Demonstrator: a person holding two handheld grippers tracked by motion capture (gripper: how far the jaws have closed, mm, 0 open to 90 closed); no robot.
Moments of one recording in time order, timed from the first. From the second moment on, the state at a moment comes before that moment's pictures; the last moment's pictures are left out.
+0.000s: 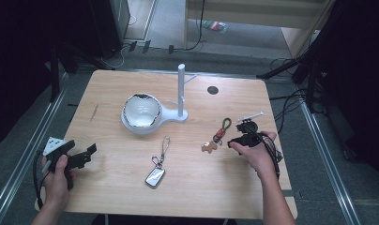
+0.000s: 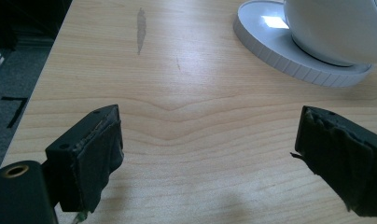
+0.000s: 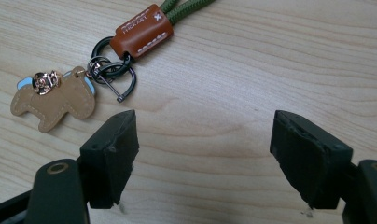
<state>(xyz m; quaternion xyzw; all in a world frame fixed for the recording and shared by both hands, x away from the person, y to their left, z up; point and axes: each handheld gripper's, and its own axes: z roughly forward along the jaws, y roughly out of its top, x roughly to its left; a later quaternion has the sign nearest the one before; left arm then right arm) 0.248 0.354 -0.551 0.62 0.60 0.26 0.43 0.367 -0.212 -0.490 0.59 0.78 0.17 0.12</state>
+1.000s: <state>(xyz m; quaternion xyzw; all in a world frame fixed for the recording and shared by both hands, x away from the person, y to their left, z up) 0.249 0.354 -0.552 0.62 0.60 0.26 0.43 0.402 -0.184 -0.489 0.61 0.77 0.15 0.11</state>
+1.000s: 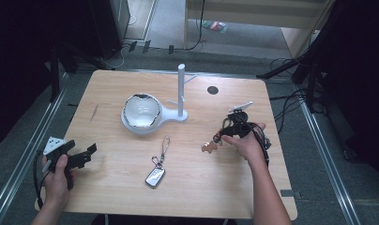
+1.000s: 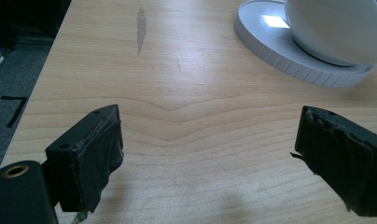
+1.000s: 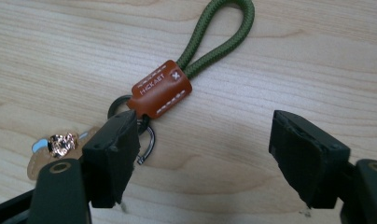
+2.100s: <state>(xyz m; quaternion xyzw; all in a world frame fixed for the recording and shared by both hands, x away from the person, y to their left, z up) 0.249 0.354 -0.552 0.62 0.60 0.26 0.43 0.432 -0.155 -0.500 0.69 0.71 0.10 0.05</state>
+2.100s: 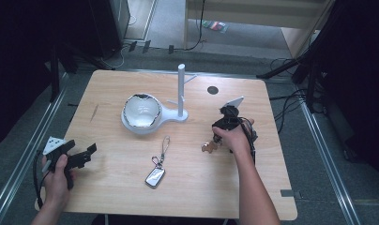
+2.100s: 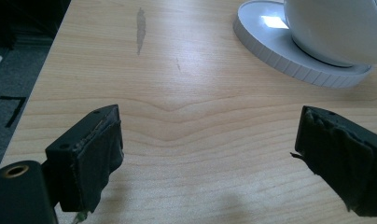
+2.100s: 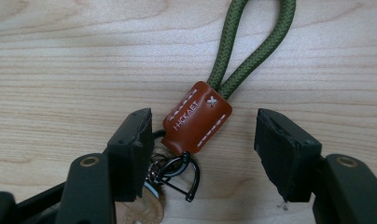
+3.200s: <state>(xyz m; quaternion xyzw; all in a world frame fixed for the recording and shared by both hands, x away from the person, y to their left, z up) 0.249 0.354 -0.552 0.62 0.60 0.26 0.43 0.436 -0.144 -0.504 0.69 0.71 0.07 0.07</state>
